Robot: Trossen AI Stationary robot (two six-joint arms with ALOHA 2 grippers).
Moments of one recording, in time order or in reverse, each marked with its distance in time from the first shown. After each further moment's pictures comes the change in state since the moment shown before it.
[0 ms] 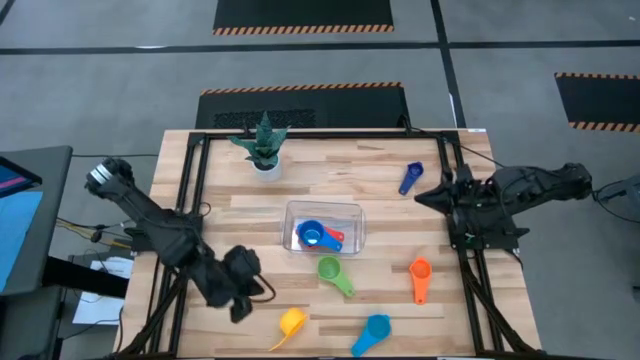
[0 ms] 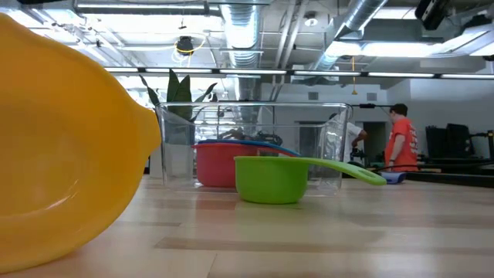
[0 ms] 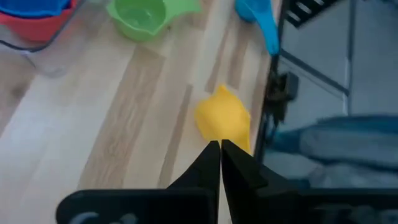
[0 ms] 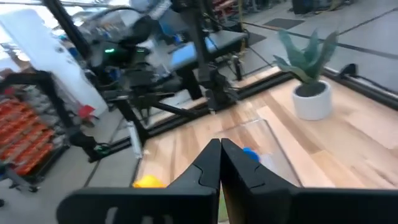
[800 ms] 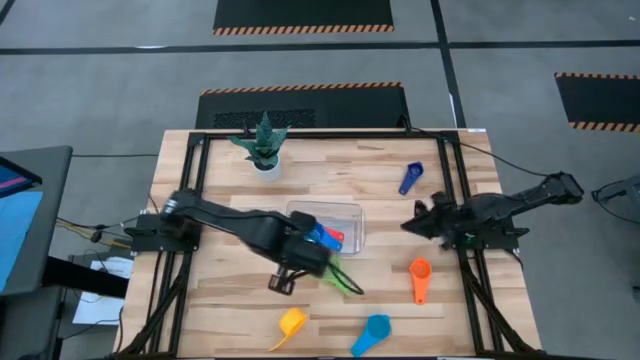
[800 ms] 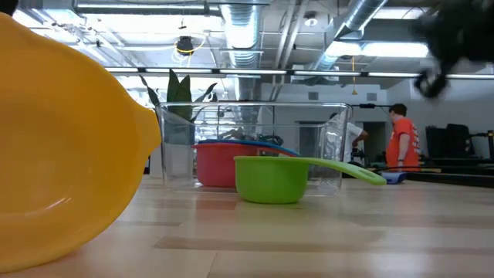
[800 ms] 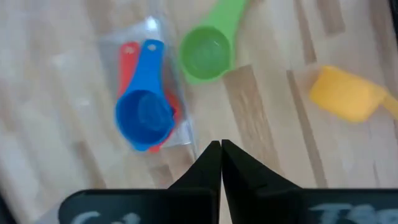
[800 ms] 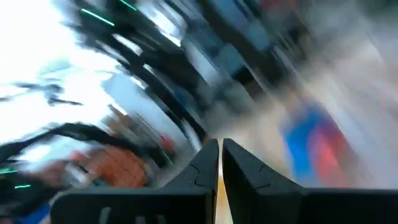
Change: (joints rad) left arm 0.359 0.665 1.100 -0.882 0.123 1.007; right arm -0.001 -0.179 -0.668 0.795 -0.179 0.227
